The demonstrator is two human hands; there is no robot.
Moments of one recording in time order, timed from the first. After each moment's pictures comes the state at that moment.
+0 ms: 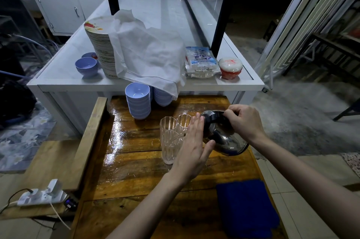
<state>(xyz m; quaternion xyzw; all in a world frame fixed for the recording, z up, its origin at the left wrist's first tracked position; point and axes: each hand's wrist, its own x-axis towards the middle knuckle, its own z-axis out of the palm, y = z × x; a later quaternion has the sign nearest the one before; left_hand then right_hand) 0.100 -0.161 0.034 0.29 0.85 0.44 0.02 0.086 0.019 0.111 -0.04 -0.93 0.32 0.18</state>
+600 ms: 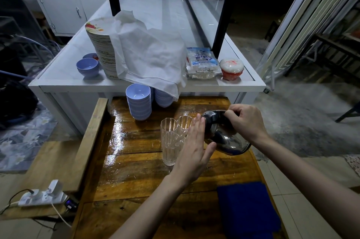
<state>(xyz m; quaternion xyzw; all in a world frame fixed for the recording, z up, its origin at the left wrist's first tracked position) 0.100 -0.160 0.037 0.29 0.85 0.43 0.01 0.081 0.022 0.115 0.00 -0.93 0.31 0.19</state>
